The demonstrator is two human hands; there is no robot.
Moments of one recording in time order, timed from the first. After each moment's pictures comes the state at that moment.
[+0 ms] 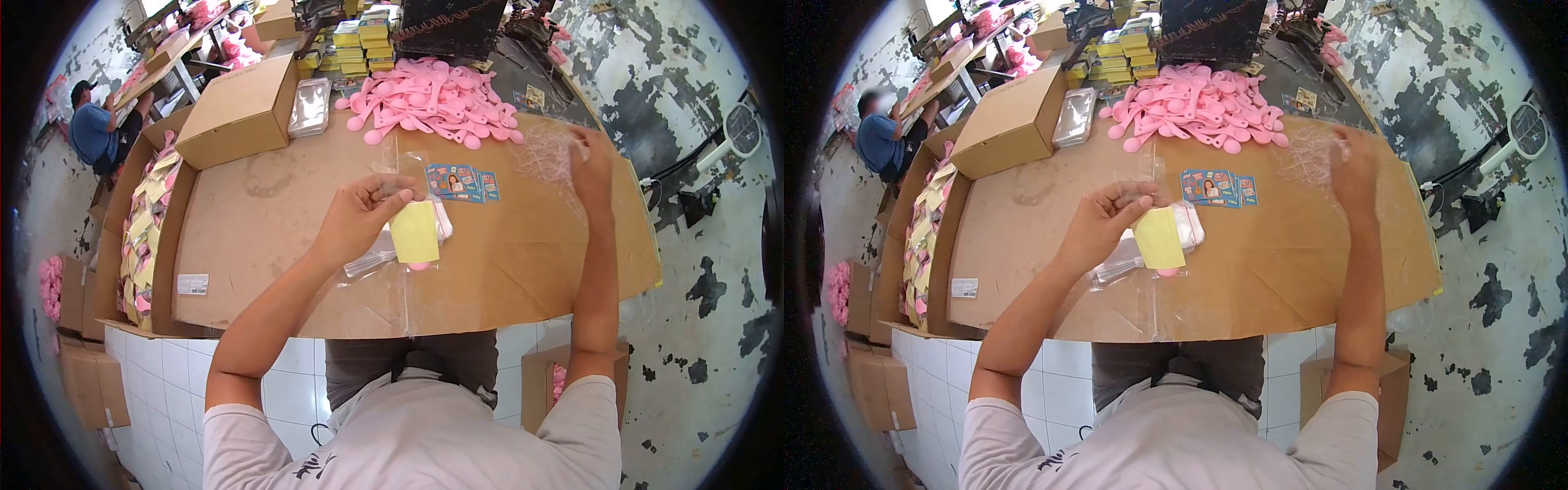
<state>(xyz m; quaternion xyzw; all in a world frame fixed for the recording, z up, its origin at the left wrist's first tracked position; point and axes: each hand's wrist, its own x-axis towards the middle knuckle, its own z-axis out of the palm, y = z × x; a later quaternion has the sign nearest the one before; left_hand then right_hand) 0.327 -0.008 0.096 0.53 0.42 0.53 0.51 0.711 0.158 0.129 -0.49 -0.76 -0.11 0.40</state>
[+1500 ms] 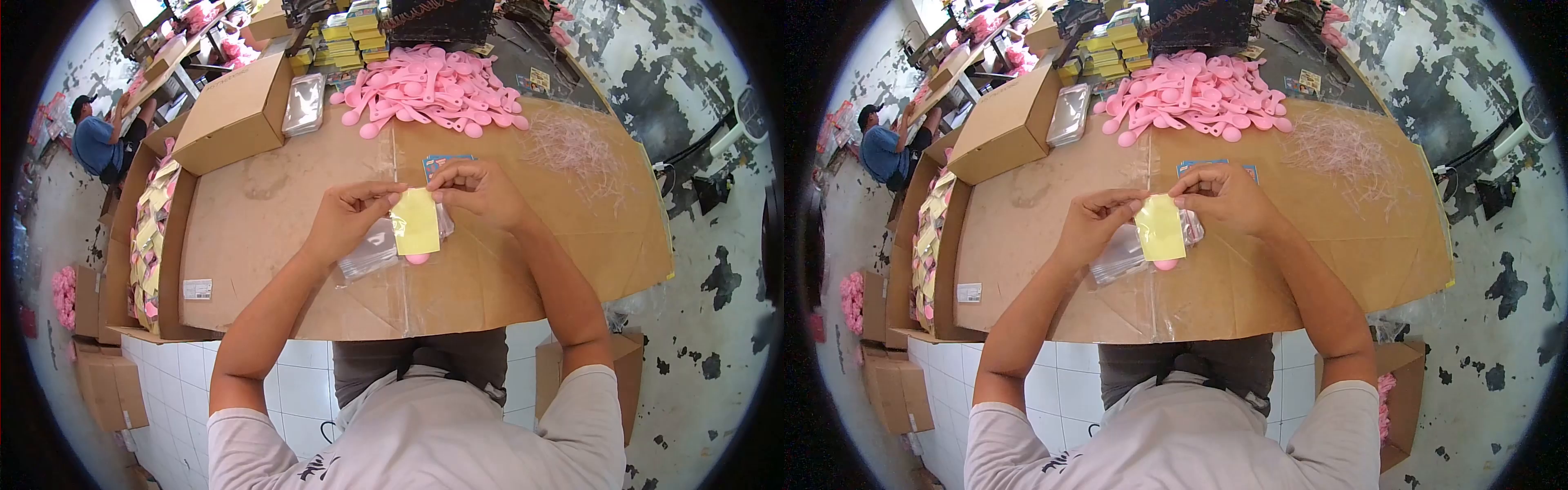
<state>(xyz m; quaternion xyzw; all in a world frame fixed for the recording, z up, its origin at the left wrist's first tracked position) 0.316 0.000 0.079 0.55 0.46 0.49 0.49 0.560 0.095 0.084 -0.21 -0.70 0.62 0.30</state>
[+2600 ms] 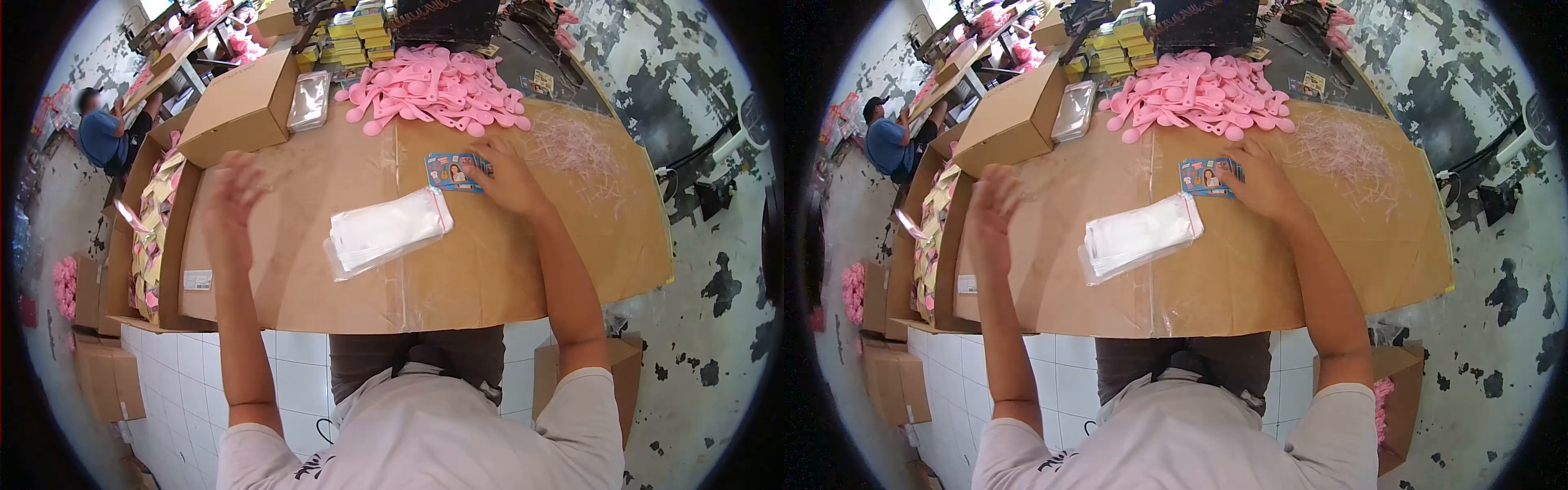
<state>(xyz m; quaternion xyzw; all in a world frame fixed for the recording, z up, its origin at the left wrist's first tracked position) 0.203 -0.059 0.106 0.42 0.49 0.71 0.29 0.596 0.137 0.063 -0.38 -0.87 0.13 0.29</state>
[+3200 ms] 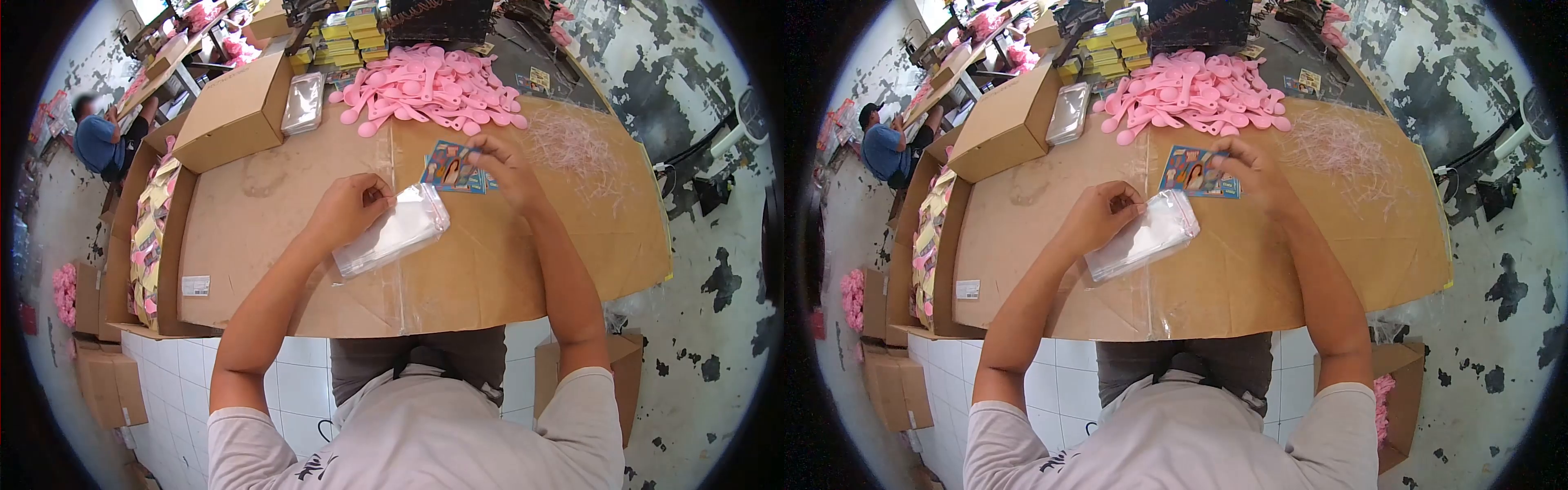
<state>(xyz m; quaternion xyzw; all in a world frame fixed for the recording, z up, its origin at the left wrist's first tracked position) 0.313 0.018 0.082 0.68 0.61 0.29 0.29 0.589 0.129 0.075 -0.27 -0.66 0.60 0.37</state>
